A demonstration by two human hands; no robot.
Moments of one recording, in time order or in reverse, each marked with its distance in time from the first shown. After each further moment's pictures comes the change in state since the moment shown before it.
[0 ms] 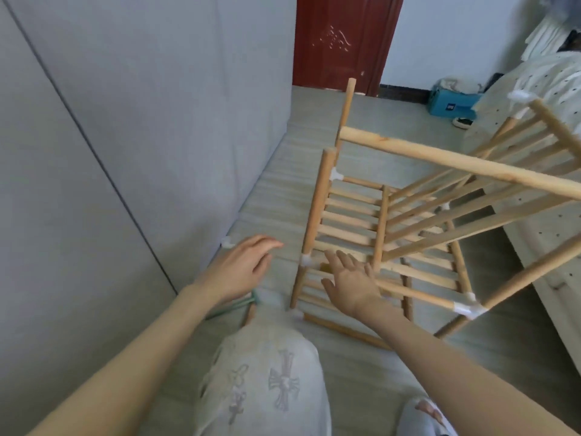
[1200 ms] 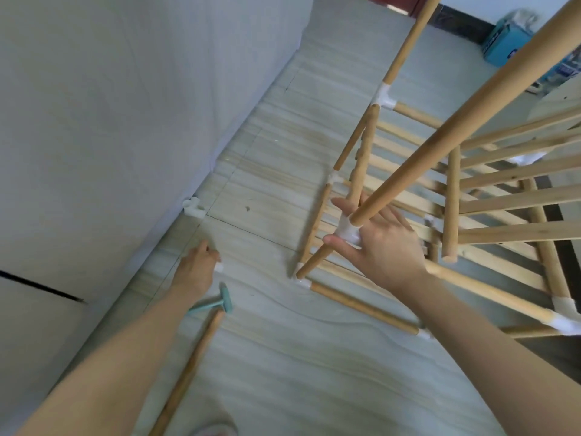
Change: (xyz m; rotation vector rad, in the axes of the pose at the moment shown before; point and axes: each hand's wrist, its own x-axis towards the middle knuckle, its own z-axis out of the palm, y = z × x) left_hand 0.080 -0.222 0.213 0.310 -0.294 -0.567; right_hand 0.175 0.053 0.022 -0.175 0.298 -0.270
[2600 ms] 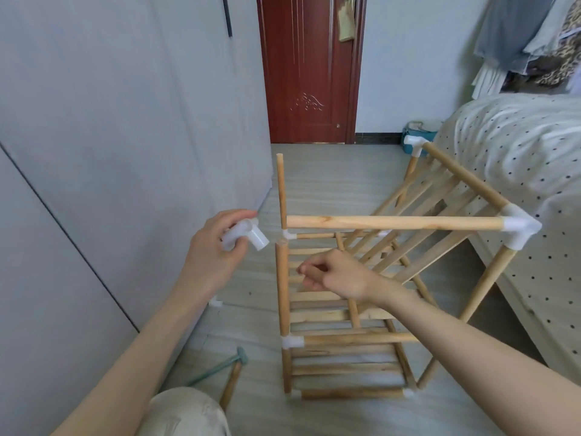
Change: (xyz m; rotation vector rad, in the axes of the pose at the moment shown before) left_hand -0.285 0.159 -0.332 -0.839 0.689 0.493; right_hand -0.140 -0.026 -0.215 0.814 -0.215 0.088
